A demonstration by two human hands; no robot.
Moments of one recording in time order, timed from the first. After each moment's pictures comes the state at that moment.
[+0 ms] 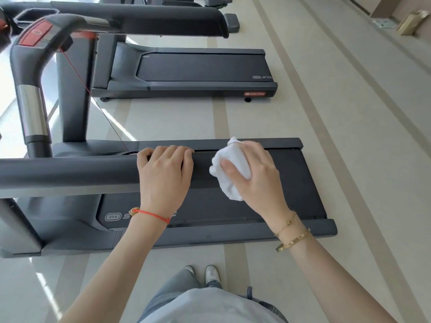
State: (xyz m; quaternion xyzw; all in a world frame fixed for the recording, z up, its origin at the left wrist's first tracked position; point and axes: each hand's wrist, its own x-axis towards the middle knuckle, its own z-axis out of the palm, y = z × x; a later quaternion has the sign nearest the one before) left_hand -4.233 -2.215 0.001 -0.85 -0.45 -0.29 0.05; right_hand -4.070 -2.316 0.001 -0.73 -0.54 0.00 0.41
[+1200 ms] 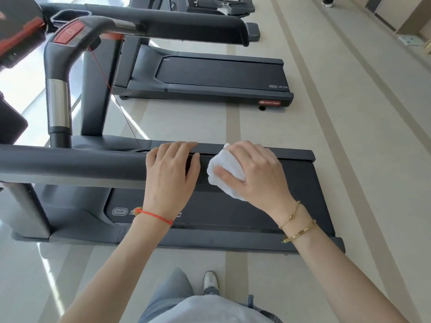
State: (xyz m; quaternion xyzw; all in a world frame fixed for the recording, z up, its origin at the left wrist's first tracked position) left_hand -4.241 -2.222 0.016 -0.83 -0.46 -0.30 -0.05; right_hand -4.062 -2.292 0.015 -0.68 -0.67 -0.10 0.26
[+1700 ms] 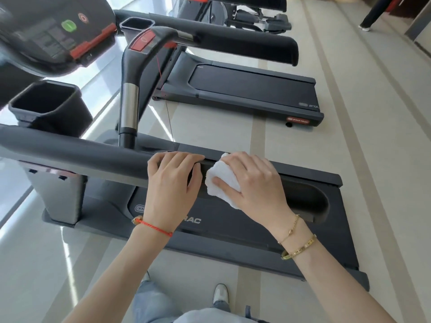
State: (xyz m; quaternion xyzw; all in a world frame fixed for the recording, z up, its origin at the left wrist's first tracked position) left_hand -4.343 -2.182 0.021 -0.81 -0.48 -0.34 -0.02; right_hand -4.161 -2.223 0.019 -0.63 -0.74 -0.13 0.22
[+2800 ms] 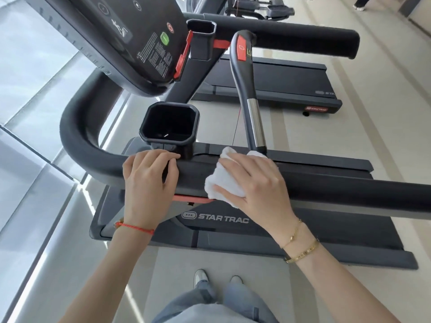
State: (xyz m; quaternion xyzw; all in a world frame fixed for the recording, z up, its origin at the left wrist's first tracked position) left_hand -4.657 -1.998 0.007 -0.80 -0.48 -0.35 -0.04; right_hand -4.445 -2.083 0.009 -0.63 -0.72 -0.18 0.23
